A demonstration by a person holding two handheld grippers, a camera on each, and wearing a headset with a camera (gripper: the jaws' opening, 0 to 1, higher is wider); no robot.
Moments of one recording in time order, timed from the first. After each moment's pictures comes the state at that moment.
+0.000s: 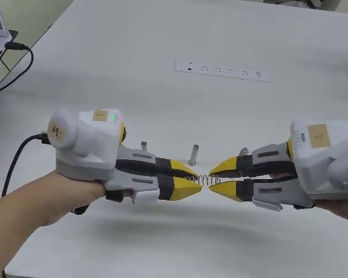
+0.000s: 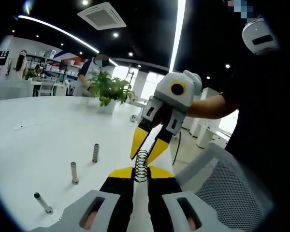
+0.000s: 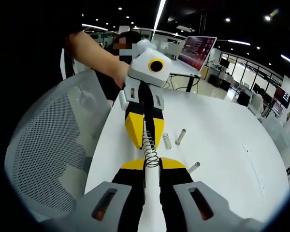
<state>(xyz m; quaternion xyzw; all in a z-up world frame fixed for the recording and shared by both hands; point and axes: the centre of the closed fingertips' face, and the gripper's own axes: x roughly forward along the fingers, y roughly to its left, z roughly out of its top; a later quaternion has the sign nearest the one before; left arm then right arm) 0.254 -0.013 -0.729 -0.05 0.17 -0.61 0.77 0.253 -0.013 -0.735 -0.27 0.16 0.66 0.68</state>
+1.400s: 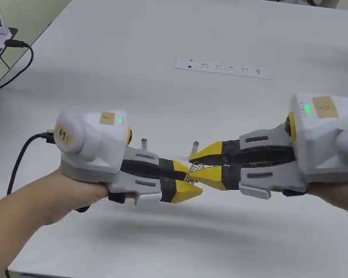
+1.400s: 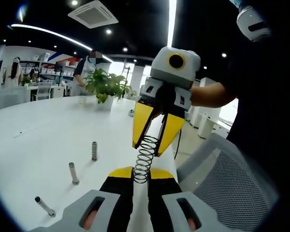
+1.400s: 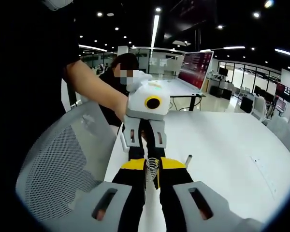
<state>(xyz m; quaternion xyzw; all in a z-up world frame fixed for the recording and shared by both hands) 0.249 -0.020 -0.736 0.00 0.17 -0.62 0.77 0.236 0.021 -0.692 -0.18 0.13 0.69 0.69</state>
